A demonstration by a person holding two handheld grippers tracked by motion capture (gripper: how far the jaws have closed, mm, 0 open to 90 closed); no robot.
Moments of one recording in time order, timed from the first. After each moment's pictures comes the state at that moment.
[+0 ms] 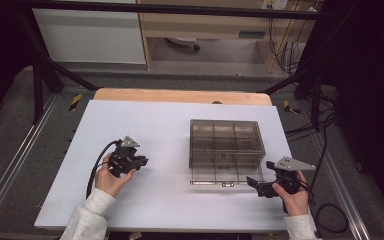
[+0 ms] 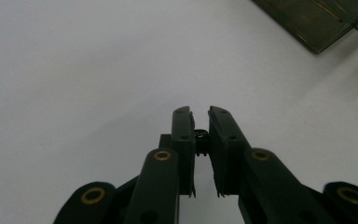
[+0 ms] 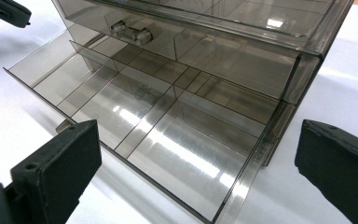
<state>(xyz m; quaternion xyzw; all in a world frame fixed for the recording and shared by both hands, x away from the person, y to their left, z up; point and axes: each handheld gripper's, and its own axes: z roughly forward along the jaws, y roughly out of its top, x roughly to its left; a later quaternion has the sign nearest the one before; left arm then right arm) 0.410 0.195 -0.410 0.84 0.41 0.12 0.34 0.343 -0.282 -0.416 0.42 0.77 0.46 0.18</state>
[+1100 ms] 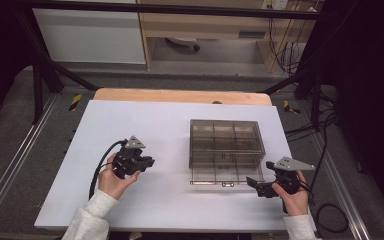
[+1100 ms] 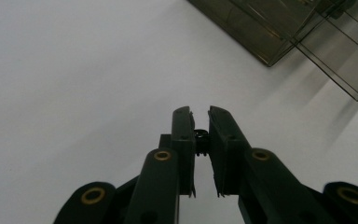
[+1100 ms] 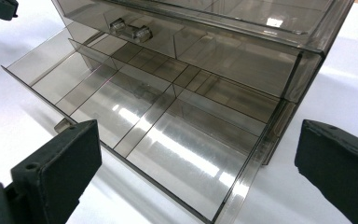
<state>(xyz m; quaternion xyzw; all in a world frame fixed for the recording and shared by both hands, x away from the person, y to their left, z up) 0.399 0.178 -0.393 0.85 0.38 0.11 0.35 0.344 -0.282 -0.416 0.42 0.77 0.45 0.18</state>
